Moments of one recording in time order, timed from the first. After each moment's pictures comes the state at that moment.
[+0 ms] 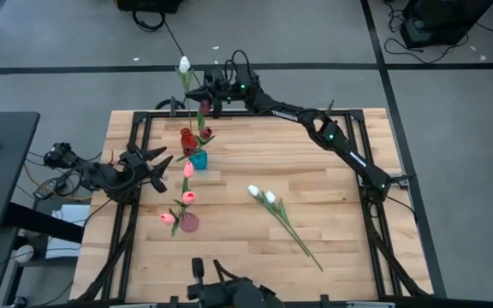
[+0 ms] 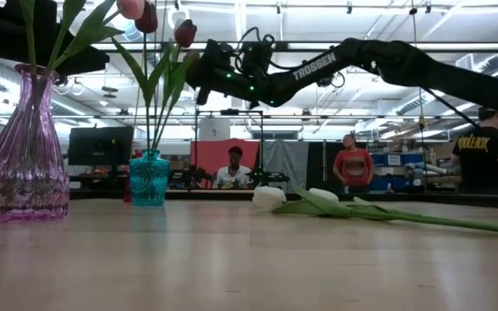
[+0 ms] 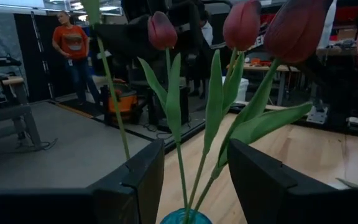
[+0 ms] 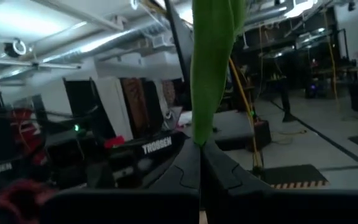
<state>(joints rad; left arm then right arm) -0.49 0.10 0.20 -0.02 -1.15 0.06 -0.54 2.58 2.33 0.61 -0.72 0.46</state>
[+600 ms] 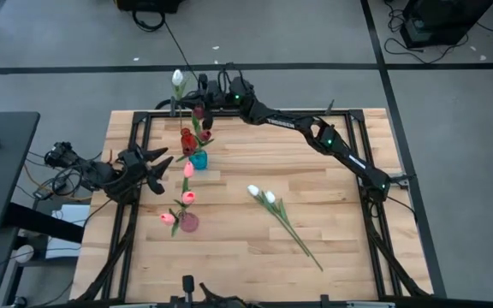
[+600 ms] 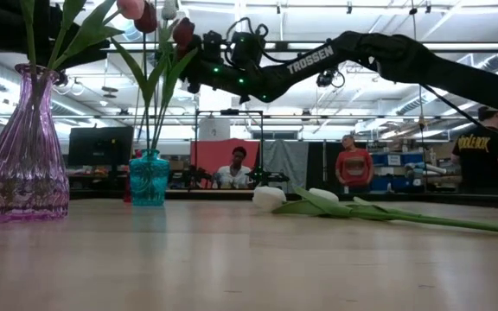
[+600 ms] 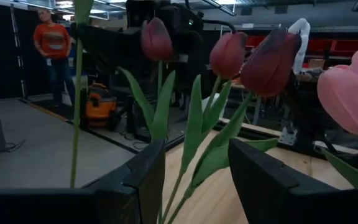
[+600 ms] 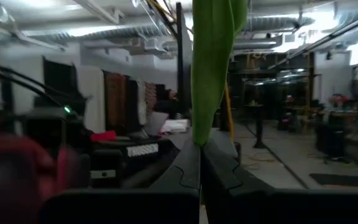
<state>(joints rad) -0.50 0.10 0.20 0.09 -1.09 0.05 -0.45 2.58 2.33 0.63 -0.59 0.19</state>
